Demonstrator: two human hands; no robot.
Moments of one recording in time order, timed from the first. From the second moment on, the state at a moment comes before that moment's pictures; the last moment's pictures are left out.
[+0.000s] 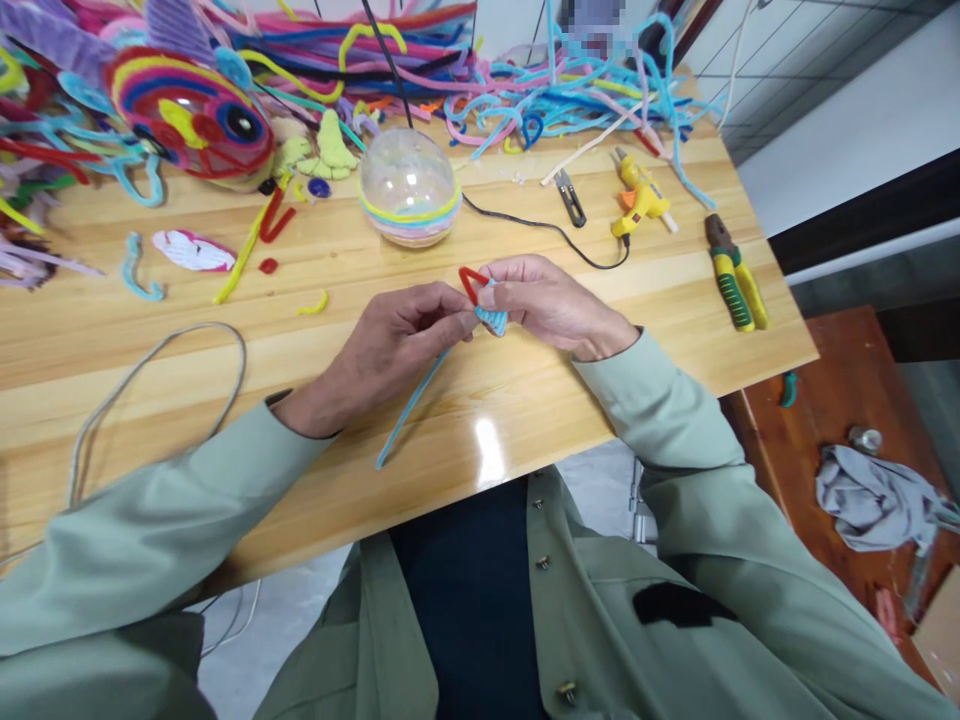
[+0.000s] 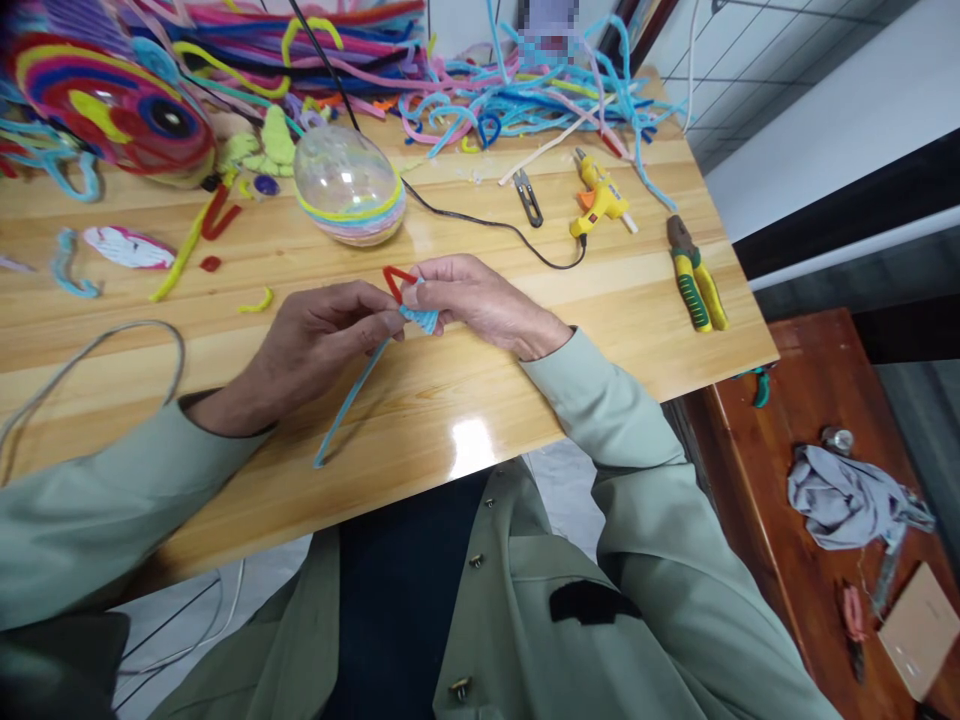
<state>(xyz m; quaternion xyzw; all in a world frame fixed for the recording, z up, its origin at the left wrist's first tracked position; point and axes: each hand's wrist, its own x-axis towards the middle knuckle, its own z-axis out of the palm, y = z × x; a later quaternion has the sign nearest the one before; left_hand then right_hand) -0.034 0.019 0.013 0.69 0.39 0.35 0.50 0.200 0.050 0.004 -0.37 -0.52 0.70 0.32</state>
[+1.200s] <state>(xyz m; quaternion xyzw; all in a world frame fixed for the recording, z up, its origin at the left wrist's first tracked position) 0.026 -0.041 0.072 0.66 0.34 0.62 0.26 0.144 -0.038 0.075 -0.39 -0.32 0.48 0.72</state>
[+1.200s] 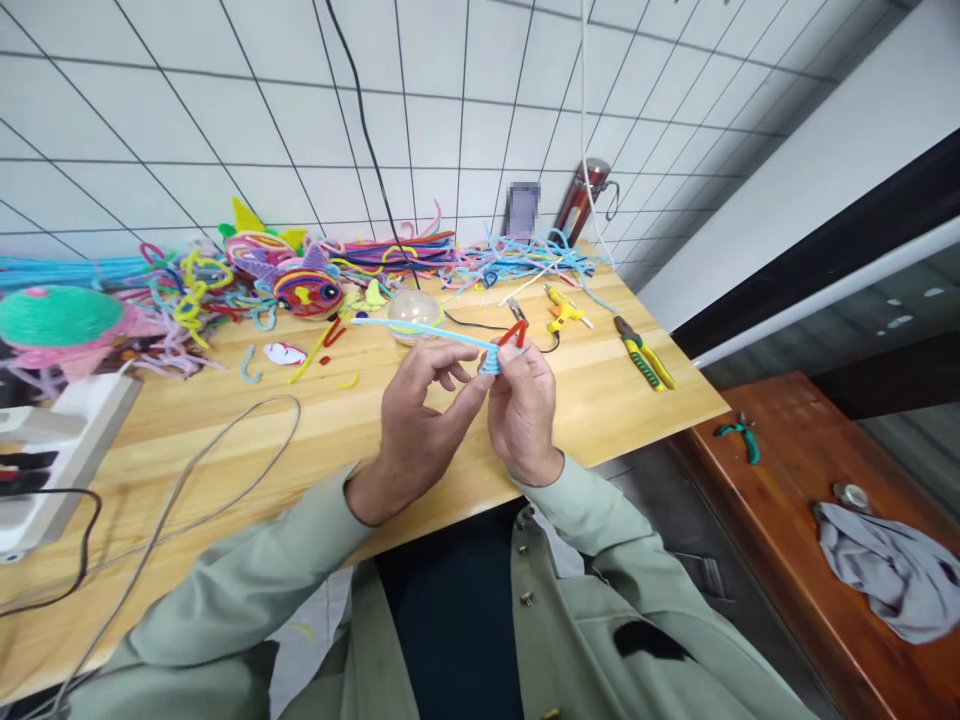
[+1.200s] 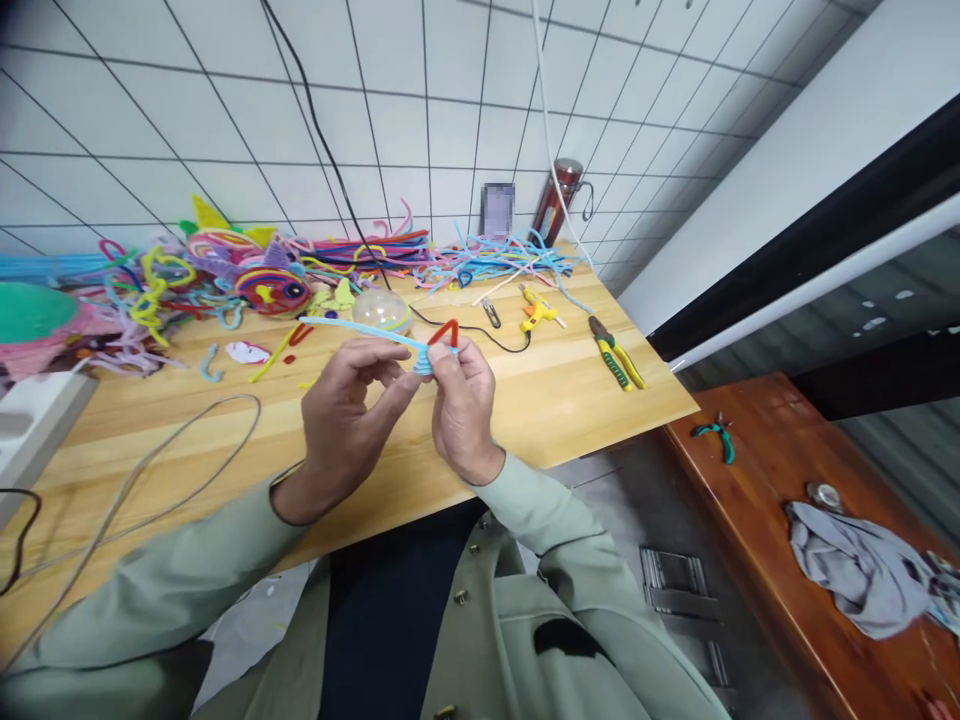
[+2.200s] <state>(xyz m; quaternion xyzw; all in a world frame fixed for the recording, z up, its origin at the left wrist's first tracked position) 0.034 -0.004 0.113 0.45 0.26 0.63 0.58 0.136 -0.008 0.095 -0.27 -0.39 0.49 0.73</state>
